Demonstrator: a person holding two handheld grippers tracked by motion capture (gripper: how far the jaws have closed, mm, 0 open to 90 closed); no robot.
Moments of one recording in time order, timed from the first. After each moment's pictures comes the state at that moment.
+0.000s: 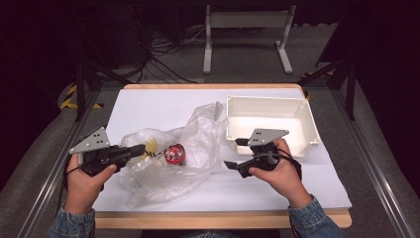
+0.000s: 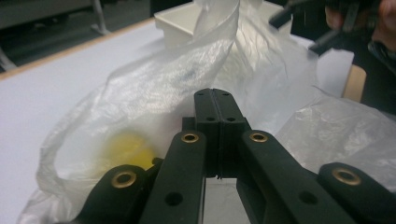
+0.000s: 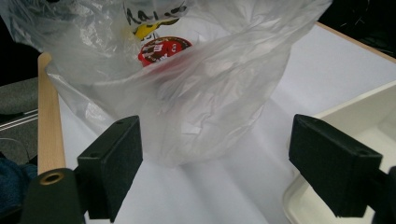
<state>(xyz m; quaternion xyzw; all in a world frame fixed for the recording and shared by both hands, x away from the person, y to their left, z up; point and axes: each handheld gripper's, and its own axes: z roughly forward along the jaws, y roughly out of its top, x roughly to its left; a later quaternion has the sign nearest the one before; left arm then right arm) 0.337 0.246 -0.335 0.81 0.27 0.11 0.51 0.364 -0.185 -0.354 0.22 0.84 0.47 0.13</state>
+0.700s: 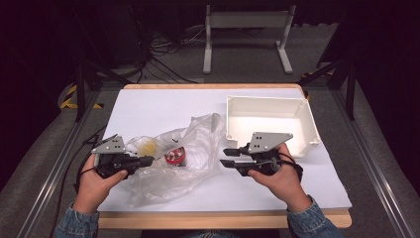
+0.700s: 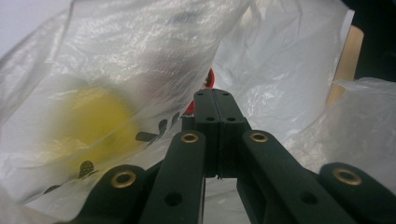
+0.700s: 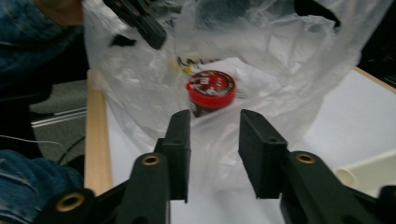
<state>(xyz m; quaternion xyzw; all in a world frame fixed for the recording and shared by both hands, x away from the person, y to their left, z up) 0.352 0.237 -0.370 0.84 0.28 0.05 0.46 0.340 -0.173 -0.331 0.15 0.84 0.51 0.11</state>
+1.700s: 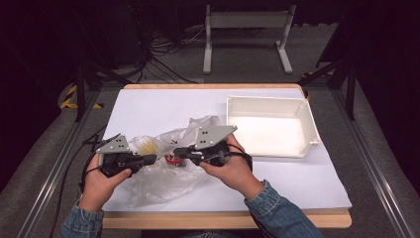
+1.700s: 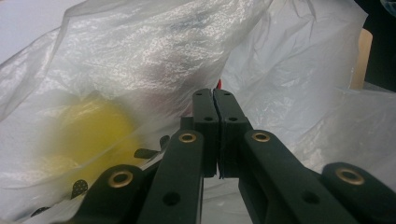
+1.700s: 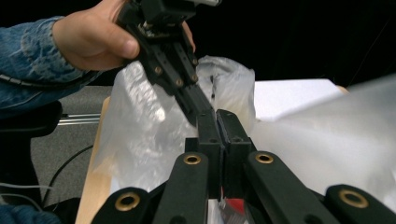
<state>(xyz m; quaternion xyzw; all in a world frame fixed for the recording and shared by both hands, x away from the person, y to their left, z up) 0.355 0.230 -0.373 0.83 0.28 0.06 0.47 0.362 -0.060 -0.320 0.06 0.84 0.53 0.11</state>
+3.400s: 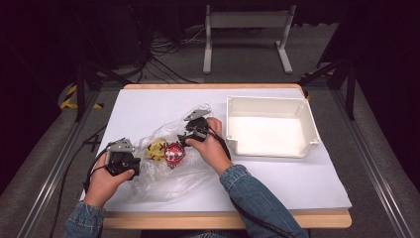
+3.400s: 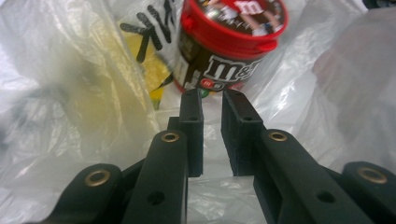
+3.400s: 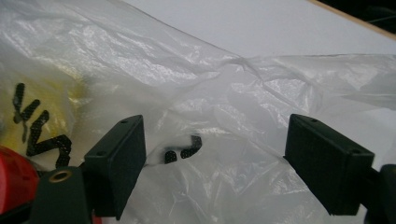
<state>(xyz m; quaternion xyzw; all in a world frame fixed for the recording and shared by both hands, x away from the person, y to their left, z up) 0.379 0.242 -0.419 0.85 0.33 0.02 0.42 0.483 -0.028 -0.423 0.33 0.84 0.39 0.18</state>
